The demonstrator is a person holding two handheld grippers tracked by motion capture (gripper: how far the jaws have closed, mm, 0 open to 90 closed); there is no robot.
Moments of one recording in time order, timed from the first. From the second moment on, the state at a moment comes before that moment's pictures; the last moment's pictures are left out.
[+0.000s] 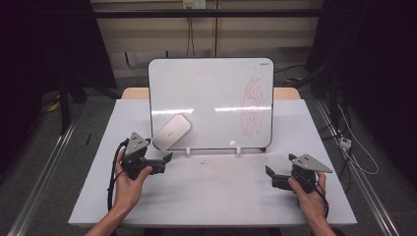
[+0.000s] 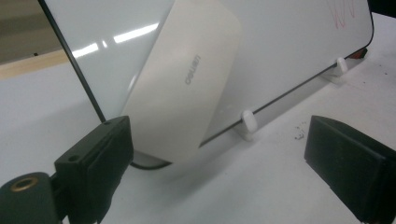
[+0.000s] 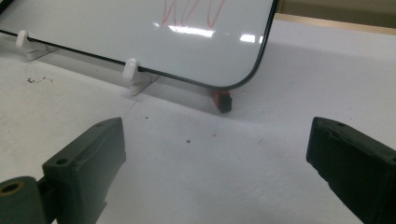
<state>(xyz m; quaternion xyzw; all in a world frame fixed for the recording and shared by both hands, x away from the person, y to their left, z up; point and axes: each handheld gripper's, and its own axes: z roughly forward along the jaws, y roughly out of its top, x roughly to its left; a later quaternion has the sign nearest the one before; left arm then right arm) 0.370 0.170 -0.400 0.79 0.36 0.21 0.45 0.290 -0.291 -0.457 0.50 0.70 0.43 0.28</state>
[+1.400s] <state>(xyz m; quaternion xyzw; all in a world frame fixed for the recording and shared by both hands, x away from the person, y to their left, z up) 0.414 0.123 -0.401 0.84 0.26 0.32 0.34 0.291 -0.285 -0.456 0.48 0.70 0.43 0.28</state>
